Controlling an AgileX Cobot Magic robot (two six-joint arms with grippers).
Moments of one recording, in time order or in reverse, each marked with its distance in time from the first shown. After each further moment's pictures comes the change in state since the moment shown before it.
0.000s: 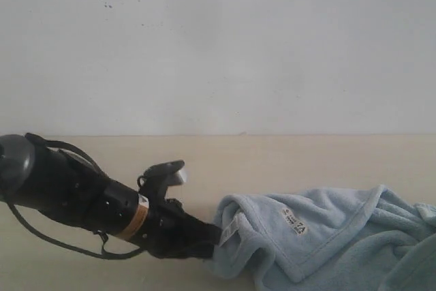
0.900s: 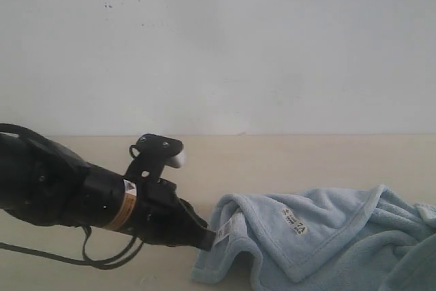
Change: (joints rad) left arm -0.072 -0.207 0.111 0.008 0.186 0.213; right arm 0.000 0.000 0.000 0.040 0.009 0.002
